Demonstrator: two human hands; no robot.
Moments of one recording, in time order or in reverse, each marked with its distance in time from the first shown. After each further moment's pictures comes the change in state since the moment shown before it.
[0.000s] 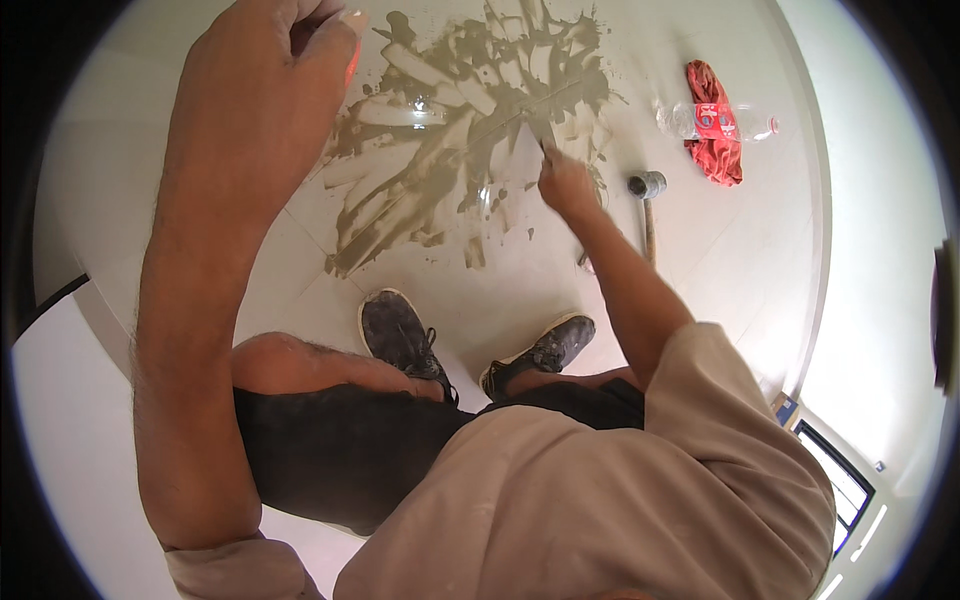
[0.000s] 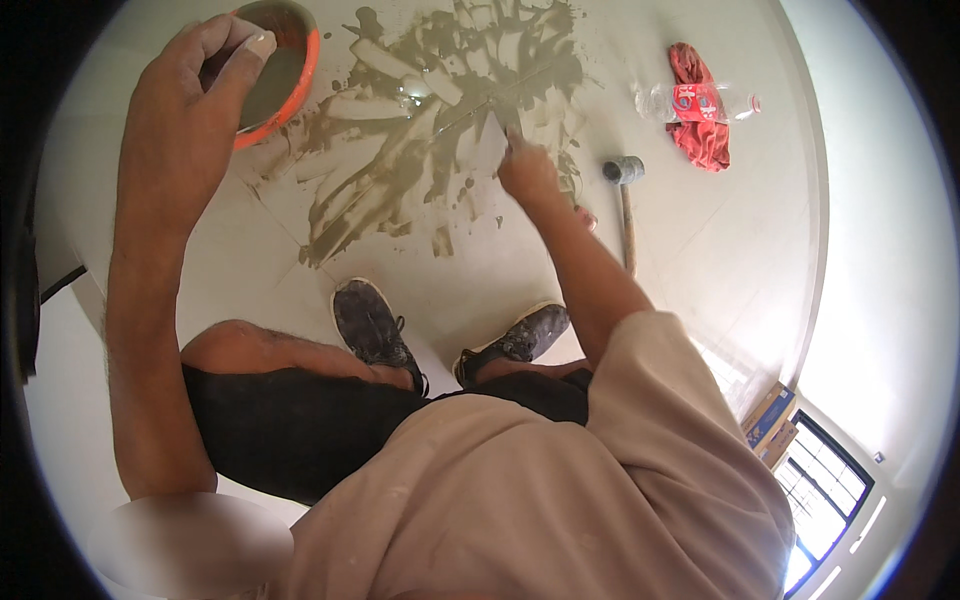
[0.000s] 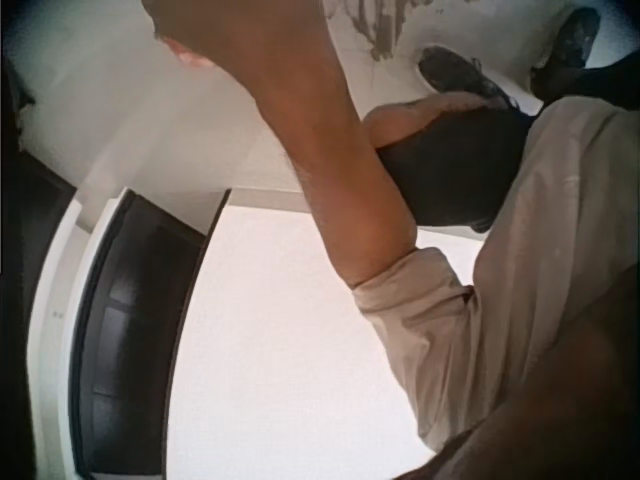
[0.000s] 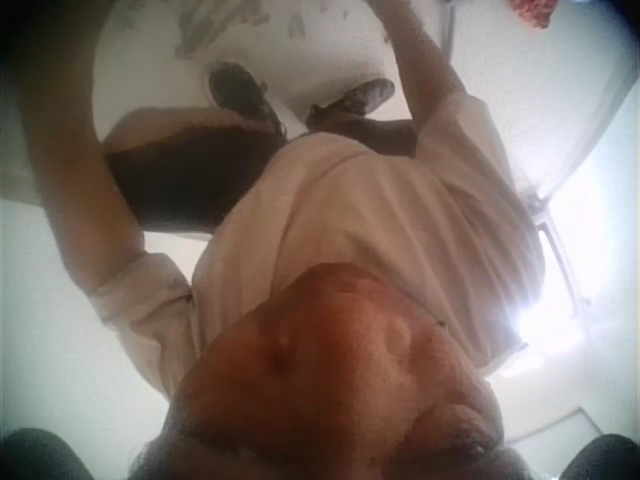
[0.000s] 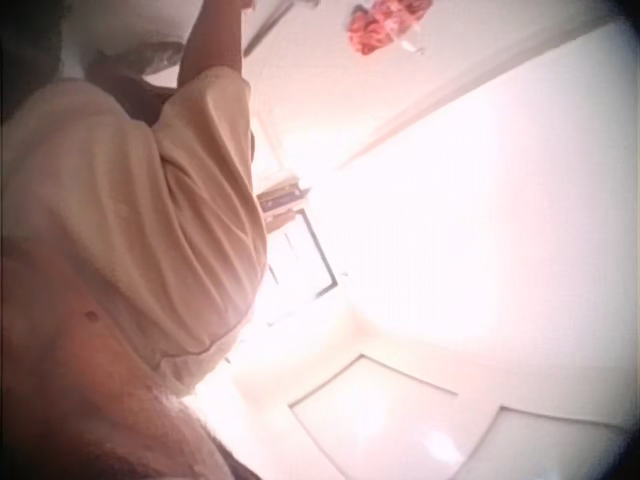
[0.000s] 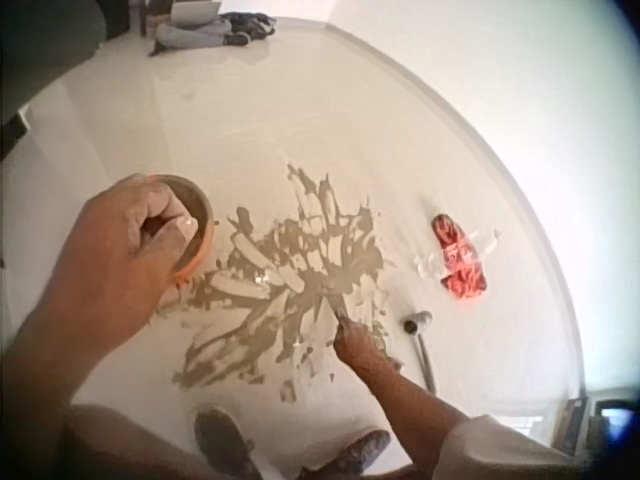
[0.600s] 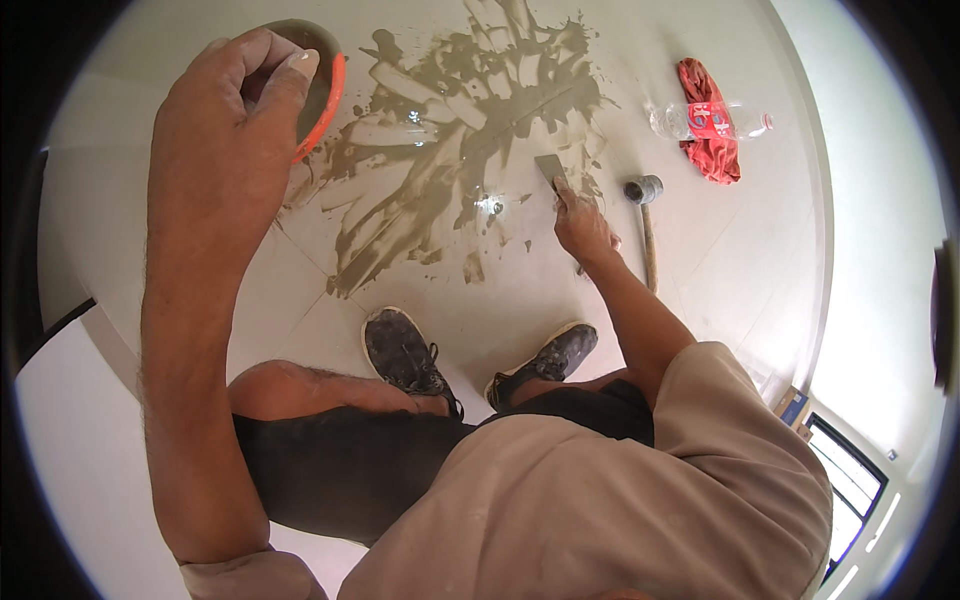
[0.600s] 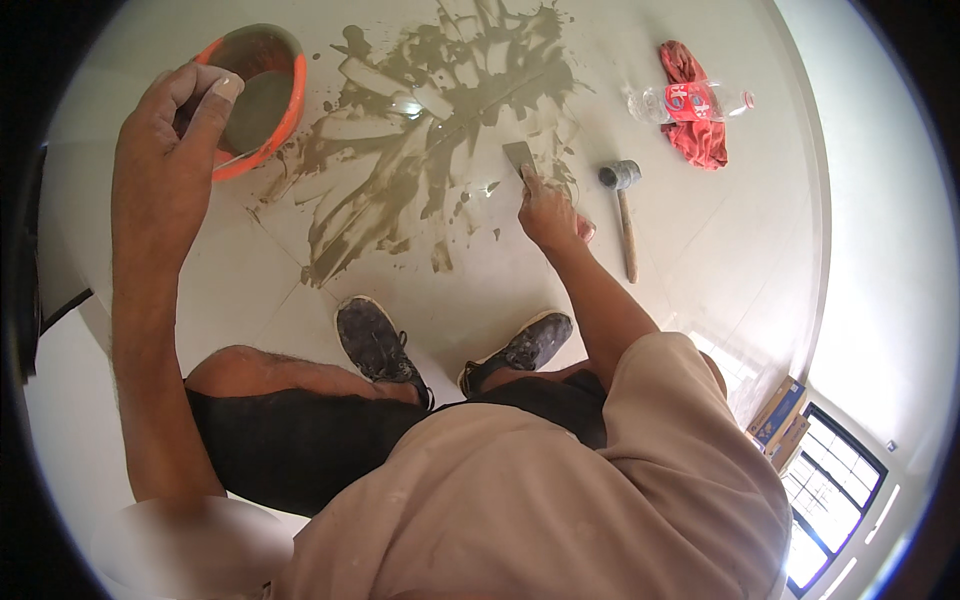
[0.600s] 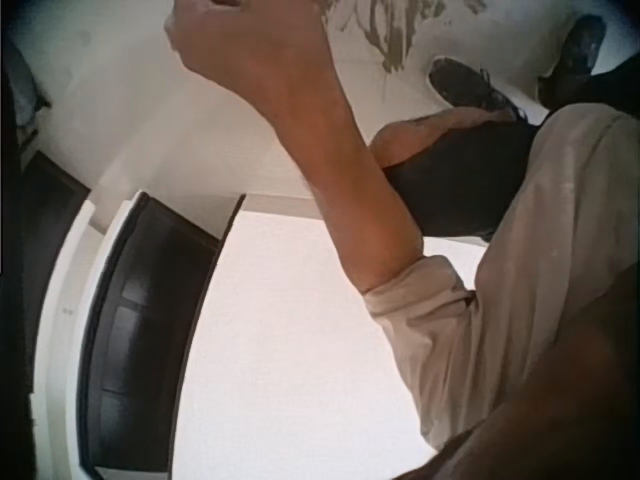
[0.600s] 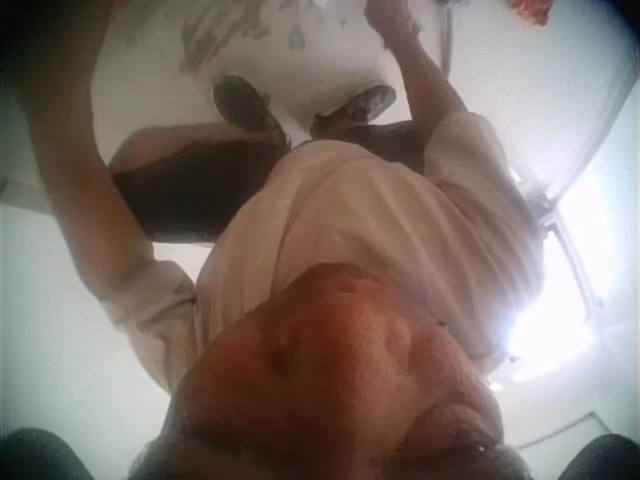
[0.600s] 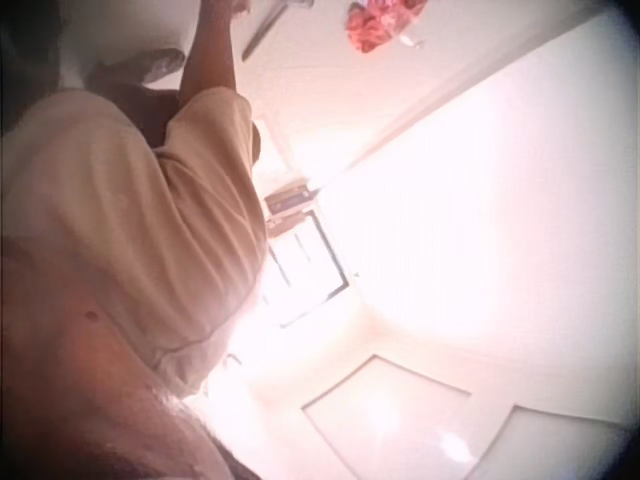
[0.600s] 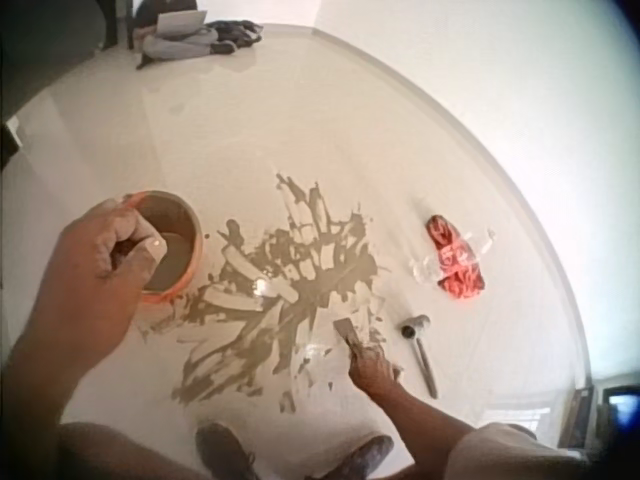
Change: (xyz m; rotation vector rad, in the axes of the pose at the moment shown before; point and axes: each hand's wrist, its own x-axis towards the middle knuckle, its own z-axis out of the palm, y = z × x) left_hand 0.005 -0.007 -0.002 -0.051 -0.018 -0.053; right_hand -0.039 0.025 -0.012 -0.103 0.017 0.087
